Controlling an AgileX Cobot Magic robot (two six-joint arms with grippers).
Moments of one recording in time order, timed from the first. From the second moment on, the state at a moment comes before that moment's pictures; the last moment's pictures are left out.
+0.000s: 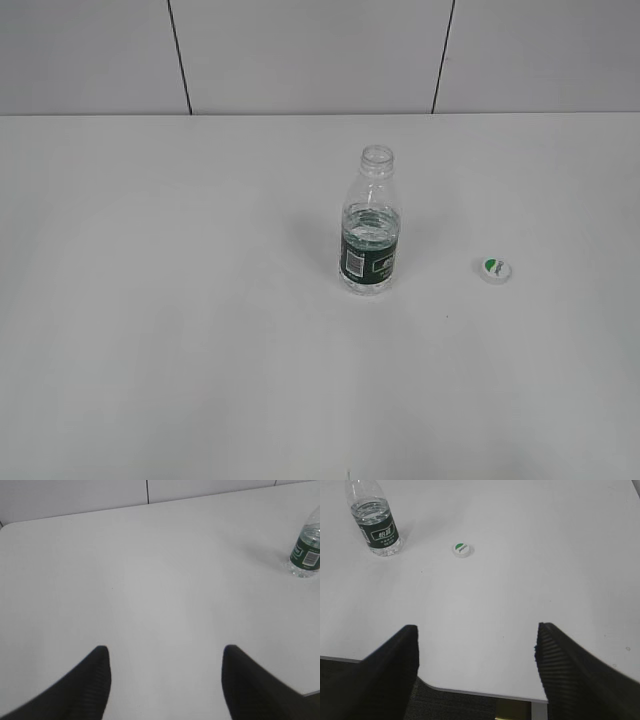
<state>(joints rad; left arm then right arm) -0.09 -0.01 -0.52 -0.04 1.07 0.08 0.05 -0.01 -0.51 0.15 1.11 -0.22</state>
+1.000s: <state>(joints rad) -0.01 -0.01 -0.52 -0.02 1.07 0.08 0.05 -0.01 -0.51 0.15 1.11 -0.22</state>
